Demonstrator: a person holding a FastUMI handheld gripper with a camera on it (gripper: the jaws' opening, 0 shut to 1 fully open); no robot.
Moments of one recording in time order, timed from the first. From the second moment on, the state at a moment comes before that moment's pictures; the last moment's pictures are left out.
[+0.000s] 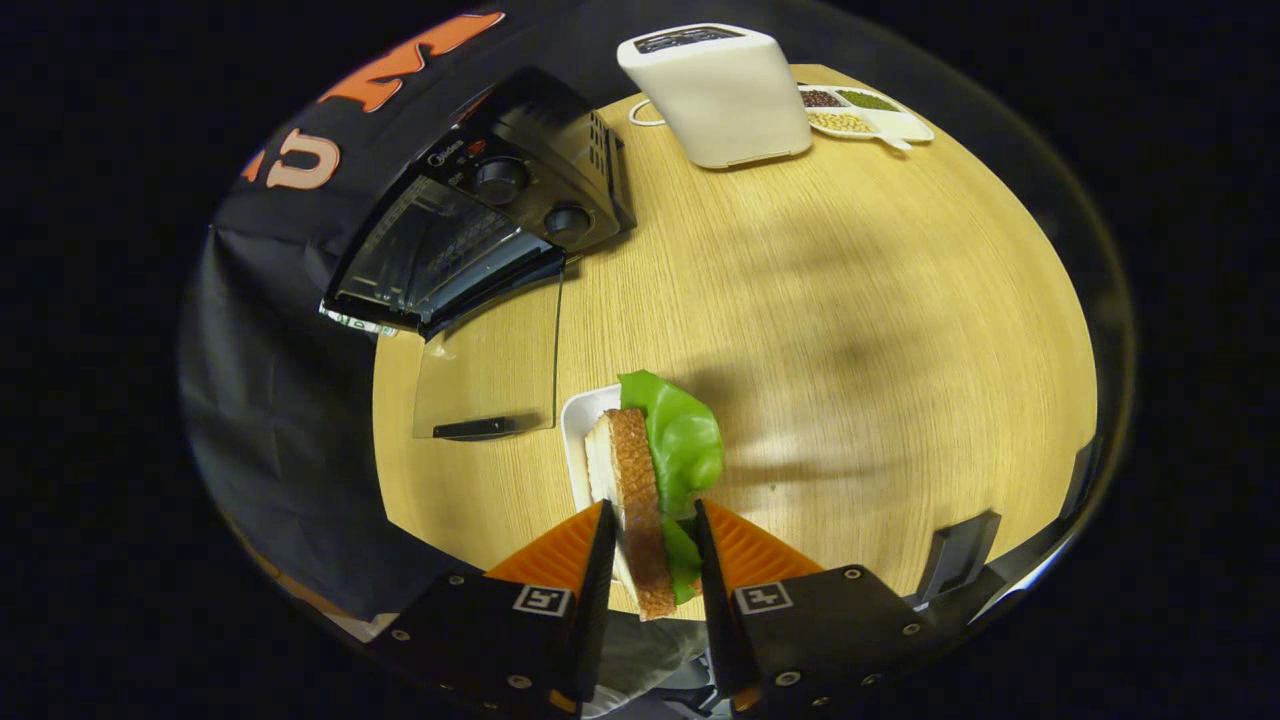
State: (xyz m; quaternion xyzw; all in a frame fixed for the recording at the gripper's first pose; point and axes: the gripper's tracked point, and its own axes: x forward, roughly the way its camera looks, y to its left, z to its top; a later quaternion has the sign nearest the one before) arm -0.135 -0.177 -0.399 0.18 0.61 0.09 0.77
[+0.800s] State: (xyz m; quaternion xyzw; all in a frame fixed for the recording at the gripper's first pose) arm -0.105 -0.112 -0.289 0.33 0.45 0.06 0.83
